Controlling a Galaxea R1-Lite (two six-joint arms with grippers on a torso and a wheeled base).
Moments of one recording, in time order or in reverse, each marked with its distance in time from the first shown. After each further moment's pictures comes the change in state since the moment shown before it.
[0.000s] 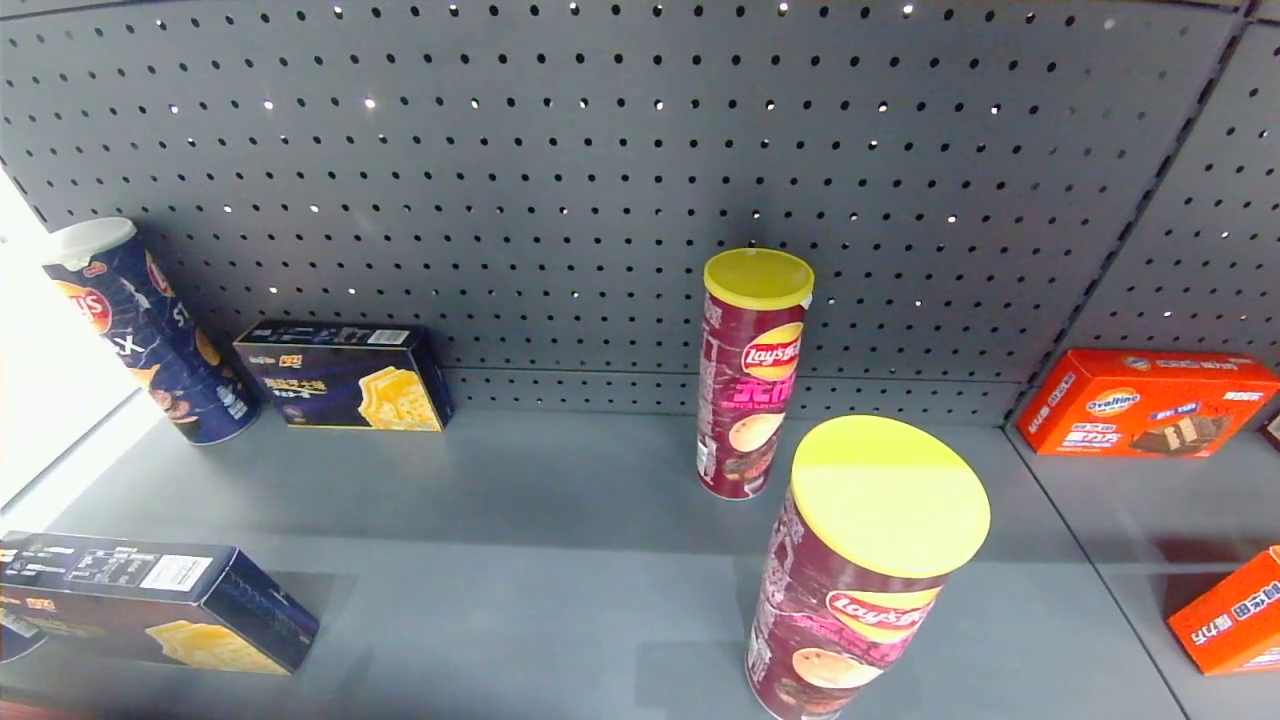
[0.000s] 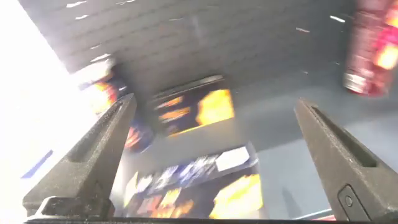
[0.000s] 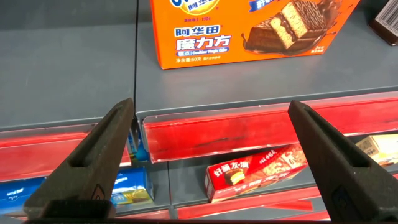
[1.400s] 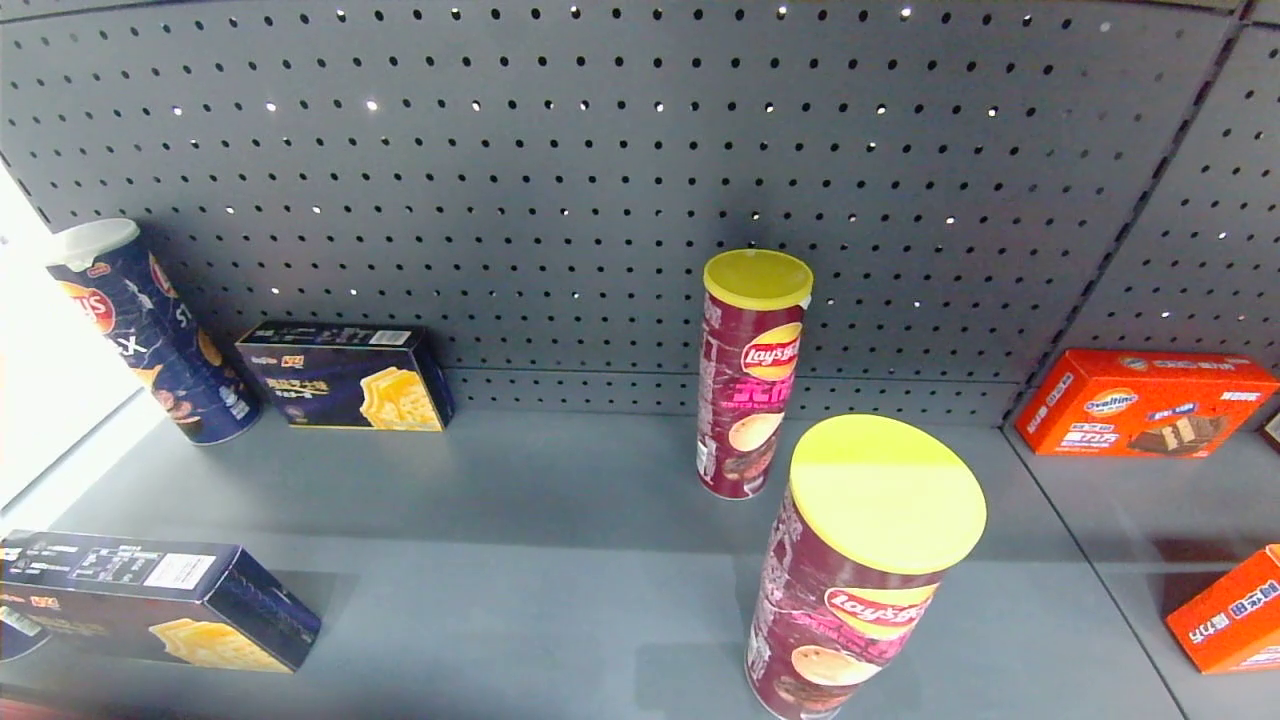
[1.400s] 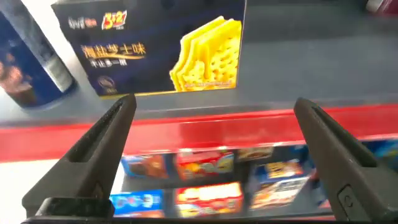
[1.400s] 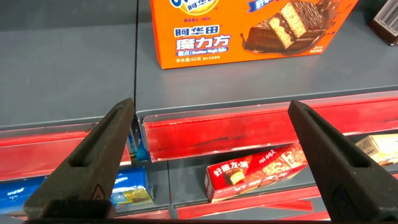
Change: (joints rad) left arm 0.423 -0.379 0.442 0.137 -0.317 -0.297; right arm -0.001 0.000 0.000 0.000 0.000 0.000
